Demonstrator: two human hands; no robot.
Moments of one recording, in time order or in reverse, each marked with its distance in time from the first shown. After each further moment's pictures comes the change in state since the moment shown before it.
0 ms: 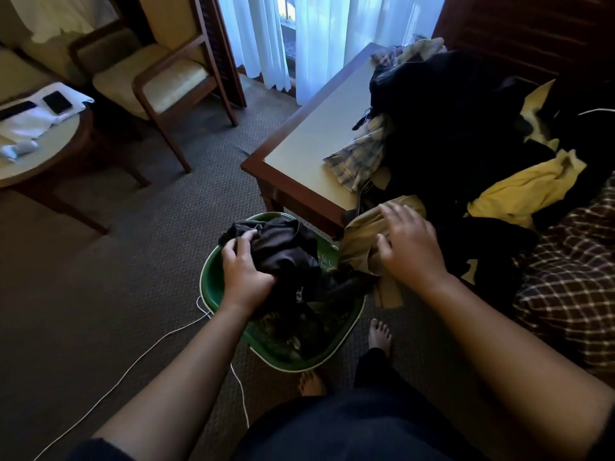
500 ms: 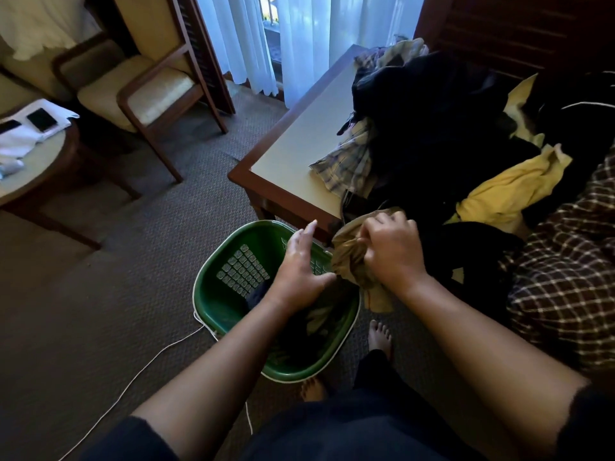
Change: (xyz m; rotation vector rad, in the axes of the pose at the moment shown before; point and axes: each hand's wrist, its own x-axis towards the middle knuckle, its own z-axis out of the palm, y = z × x) left_hand -0.001 0.073 0.059 0.043 -0.417 0.226; right_hand 0.011 -0.010 -0.004 -0.167 0.074 -0.019
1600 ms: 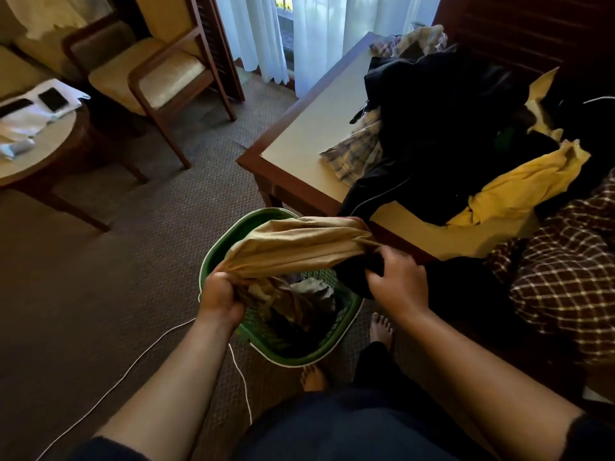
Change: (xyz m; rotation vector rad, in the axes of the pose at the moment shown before) left_hand -0.045 -0.106 -0.052 -1.244 0.456 -0.475; right_hand -0.063 -0.007 0.041 0.326 -0.176 0.234
